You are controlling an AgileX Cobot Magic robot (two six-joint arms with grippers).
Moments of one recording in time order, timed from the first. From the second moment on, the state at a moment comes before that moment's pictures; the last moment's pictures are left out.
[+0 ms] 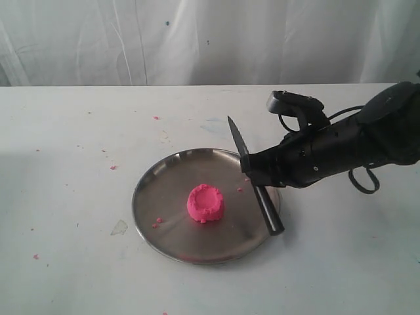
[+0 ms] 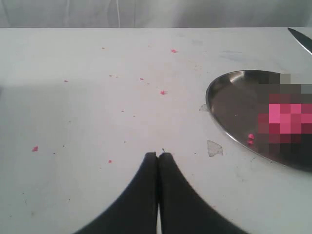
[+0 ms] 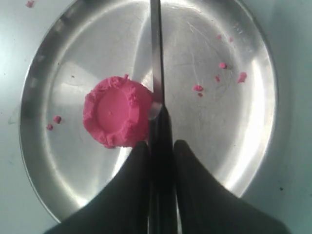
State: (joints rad) left arm -0.07 0.00 0.02 -0.28 0.31 0.18; right arm 0.32 1.68 -0.90 0.99 0.44 -0.77
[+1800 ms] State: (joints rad) left arm -0.11 0.37 -0.19 -1.78 0.78 1.04; right arm 0.32 0.87 -0.67 1.07 0.77 -0.82
